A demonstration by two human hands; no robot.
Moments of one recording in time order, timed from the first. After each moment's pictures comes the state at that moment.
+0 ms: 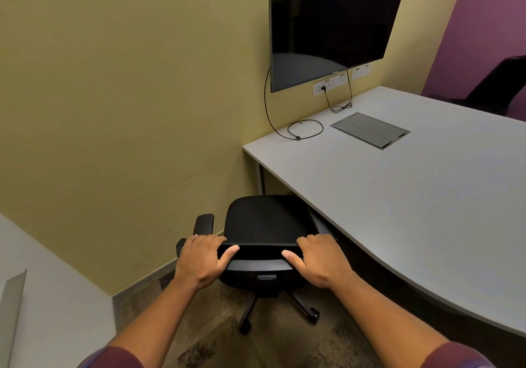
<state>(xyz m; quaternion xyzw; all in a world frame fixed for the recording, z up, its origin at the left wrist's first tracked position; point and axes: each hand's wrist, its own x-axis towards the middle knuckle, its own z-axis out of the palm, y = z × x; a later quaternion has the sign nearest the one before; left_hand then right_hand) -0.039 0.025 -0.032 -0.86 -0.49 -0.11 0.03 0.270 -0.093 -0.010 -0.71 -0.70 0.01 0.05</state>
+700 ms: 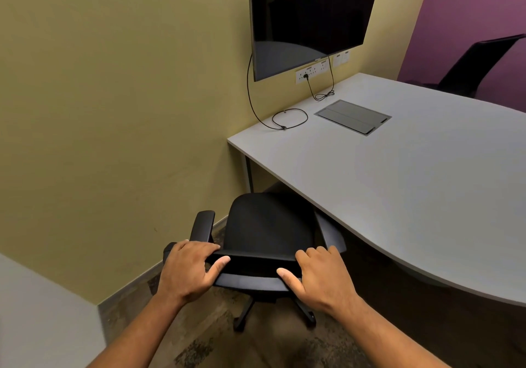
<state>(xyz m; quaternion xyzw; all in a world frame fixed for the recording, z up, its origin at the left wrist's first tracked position) -0.069 0.019 -0.036 -0.89 -0.43 -0.17 0.00 0.226 -0.144 -0.013 -0.75 -0.66 0.00 0.06</state>
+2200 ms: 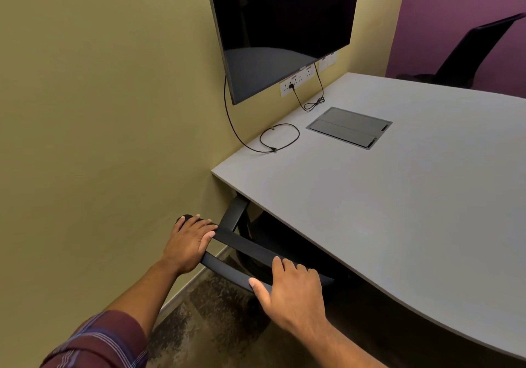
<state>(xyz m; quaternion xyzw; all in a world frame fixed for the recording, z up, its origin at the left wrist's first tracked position) 0.053 0.318 -0.024 -0.91 -0.41 -0.03 -0.05 0.256 0.064 -0.018 -0.81 -0.58 0.05 0.07</state>
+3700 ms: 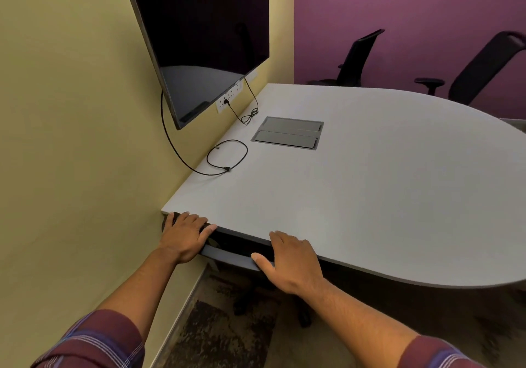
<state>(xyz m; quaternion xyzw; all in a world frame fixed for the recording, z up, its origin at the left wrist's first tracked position) 0.147 0.499 -0.021 -0.96 -0.27 0.05 -0.04 0.271 0.199 -0.013 -0.88 -0.44 0.08 0.13</state>
